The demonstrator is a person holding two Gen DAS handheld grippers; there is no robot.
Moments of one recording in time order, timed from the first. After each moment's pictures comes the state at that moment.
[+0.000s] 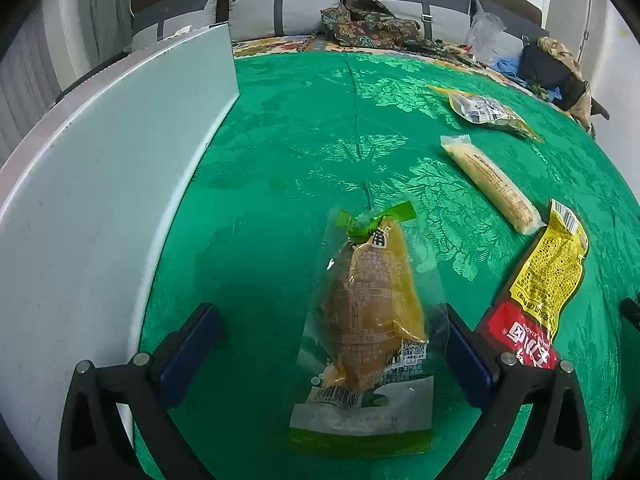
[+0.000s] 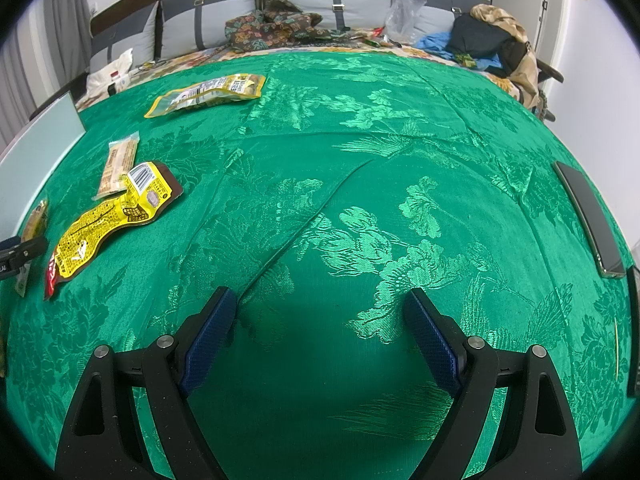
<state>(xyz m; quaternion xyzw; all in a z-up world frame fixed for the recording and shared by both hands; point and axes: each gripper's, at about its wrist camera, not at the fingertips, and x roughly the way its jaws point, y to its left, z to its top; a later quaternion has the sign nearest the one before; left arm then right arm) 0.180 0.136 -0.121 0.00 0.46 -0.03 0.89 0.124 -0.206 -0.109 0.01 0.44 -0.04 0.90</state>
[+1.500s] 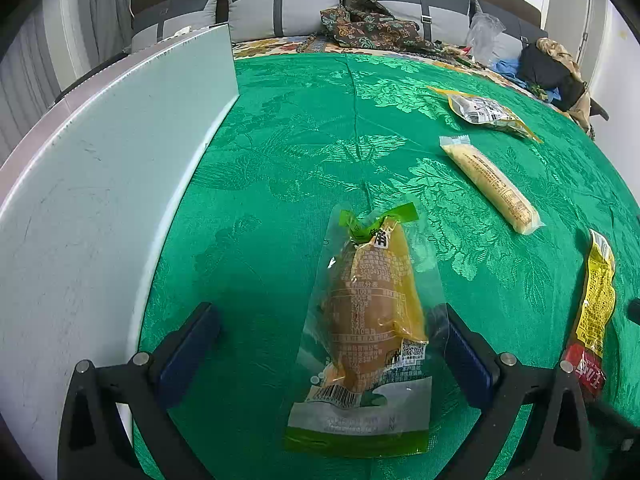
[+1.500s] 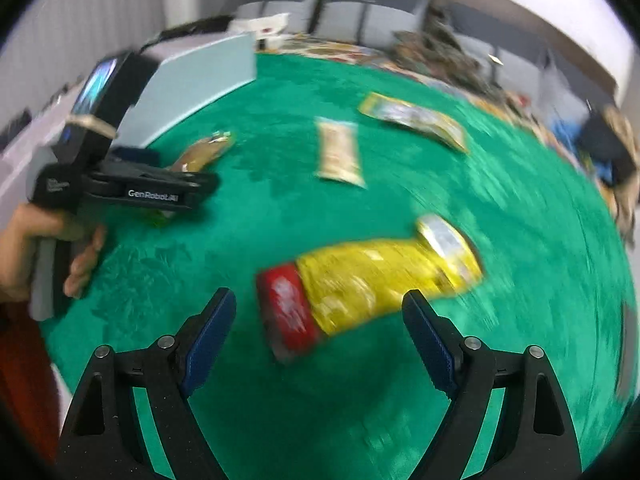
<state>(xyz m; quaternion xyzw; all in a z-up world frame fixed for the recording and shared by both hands) 0.180 0.137 -0.121 0.00 0.46 -0.03 0.89 0.116 -0.059 -0.087 -0.14 0.42 0.18 0.88</state>
